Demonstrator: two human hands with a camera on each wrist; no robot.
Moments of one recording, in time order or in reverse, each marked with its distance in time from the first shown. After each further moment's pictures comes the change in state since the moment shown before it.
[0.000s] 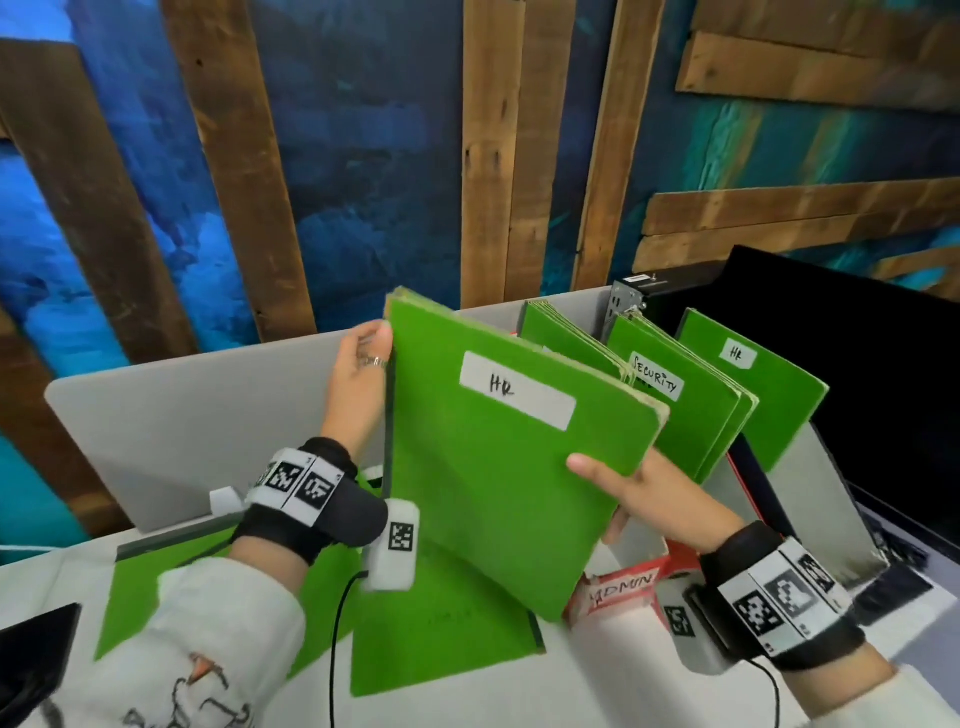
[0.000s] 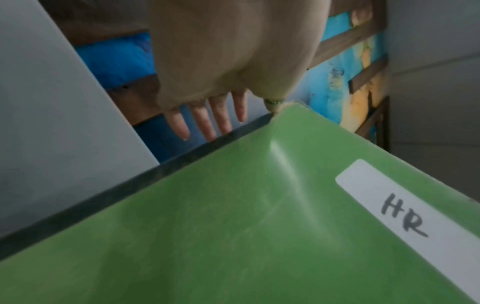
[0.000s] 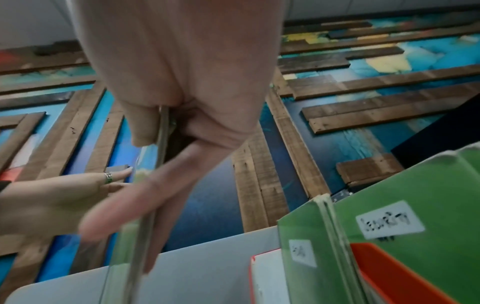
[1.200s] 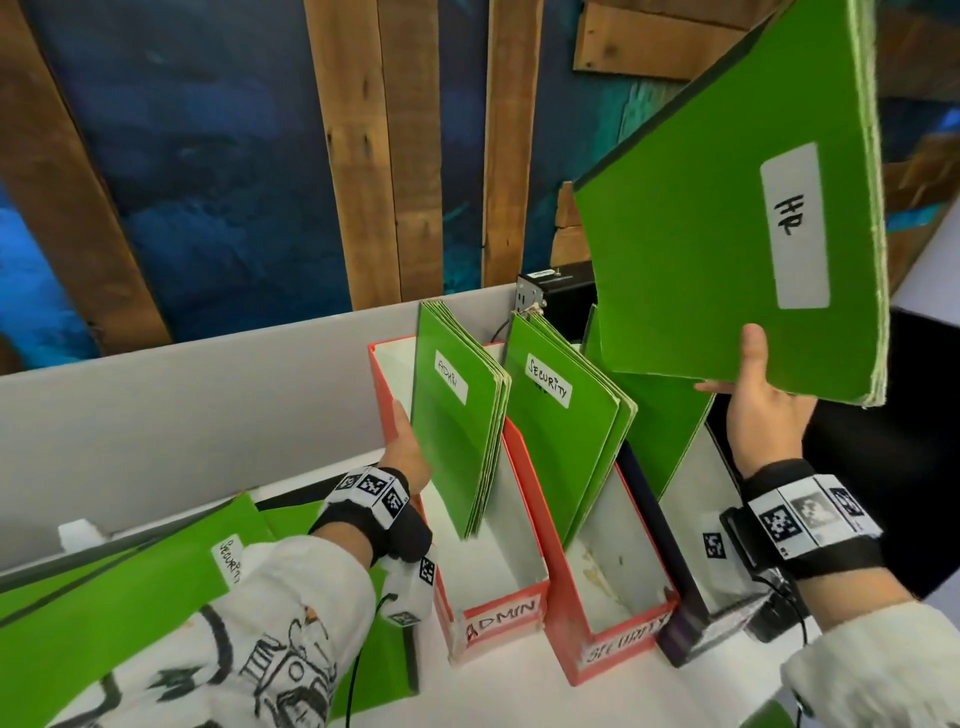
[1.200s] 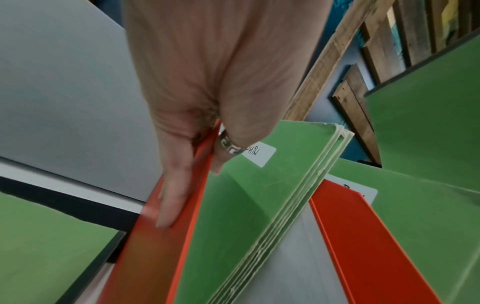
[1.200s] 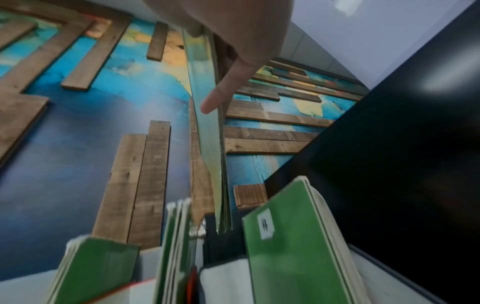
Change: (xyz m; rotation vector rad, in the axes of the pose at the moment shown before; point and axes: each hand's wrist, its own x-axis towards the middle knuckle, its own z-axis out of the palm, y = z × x) left_hand -0.007 -0.139 0.190 0.775 -0.425 -0.394; right_hand -0.019 0.055 -0.187 0.124 0.994 0.146
